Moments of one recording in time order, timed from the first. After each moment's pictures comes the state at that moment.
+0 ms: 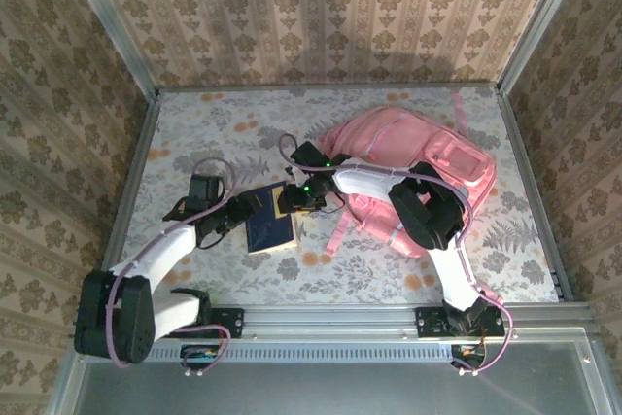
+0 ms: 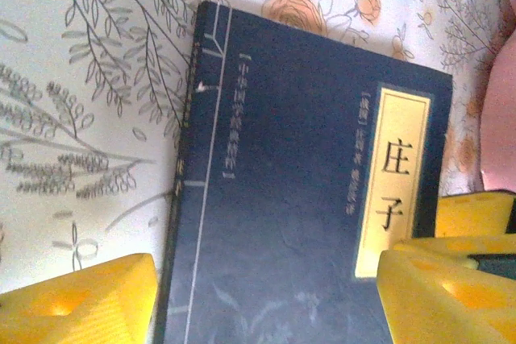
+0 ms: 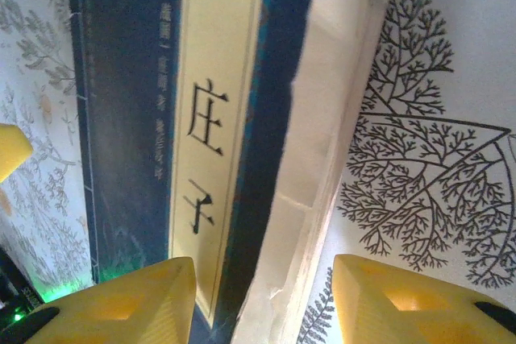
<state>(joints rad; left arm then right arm) -0.22 1.18 0.50 -0.26 0.31 -0.70 0.74 2.14 1.52 -0.48 -0.42 0.58</state>
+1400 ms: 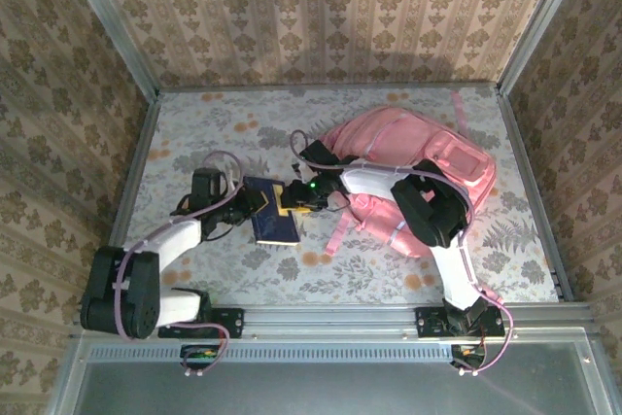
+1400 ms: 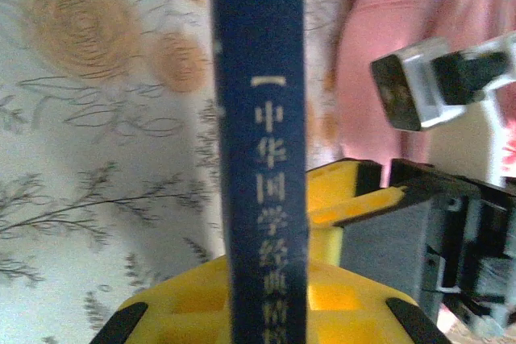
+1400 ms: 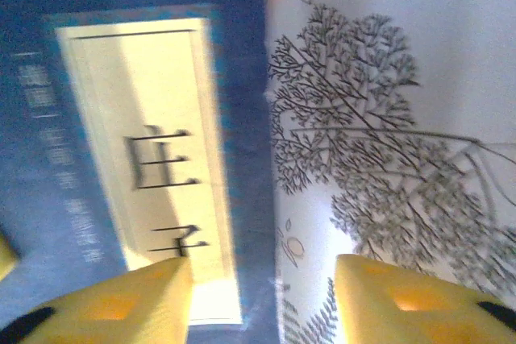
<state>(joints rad) -0.22 1.25 0.48 0.02 0.62 -0.78 0.68 2.10 1.40 -0.32 -0.54 0.69</state>
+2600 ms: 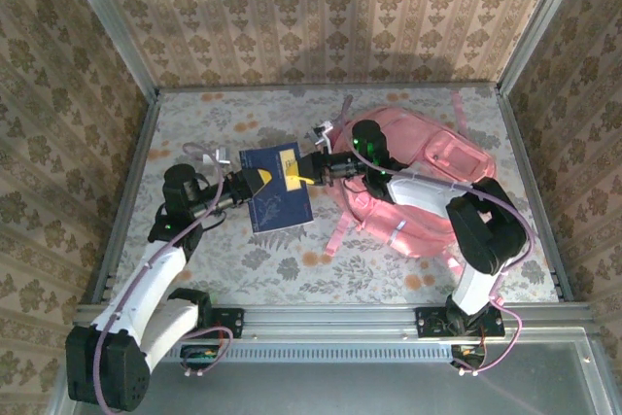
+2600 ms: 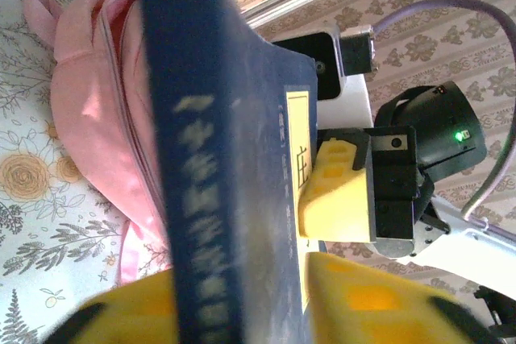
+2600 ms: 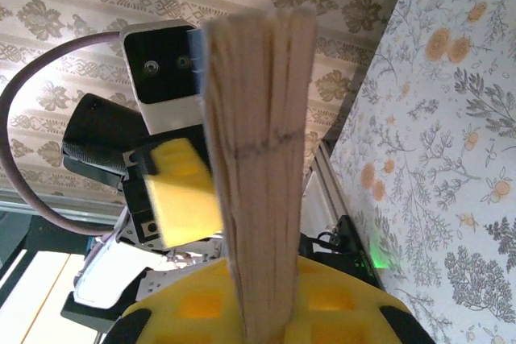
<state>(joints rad) -0.23 0.88 0.52 0.15 0.84 -0.97 0.57 1.73 1.04 0.56 -1.00 1.17</state>
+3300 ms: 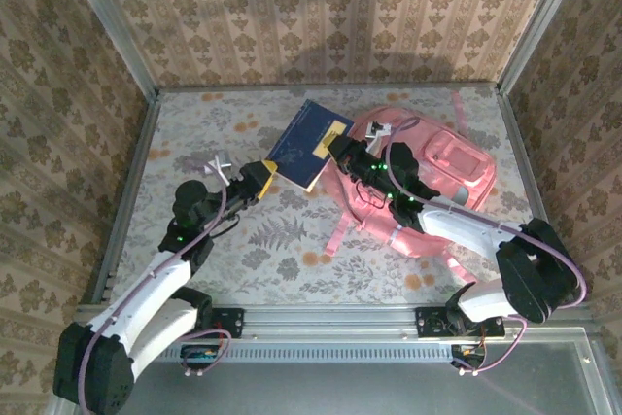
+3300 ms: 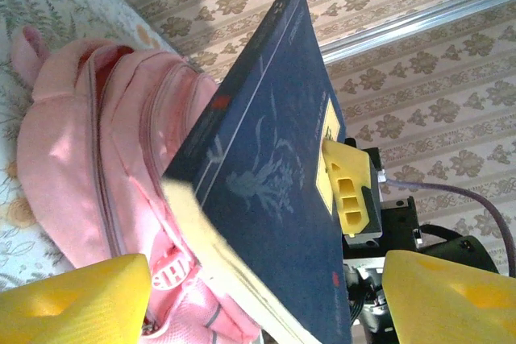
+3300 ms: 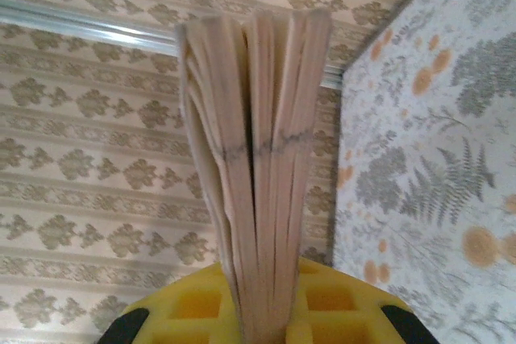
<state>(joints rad) -0.43 0.85 0.41 0.42 0.48 -1.20 0.60 1.41 0.78 0.62 -0.16 1.34</state>
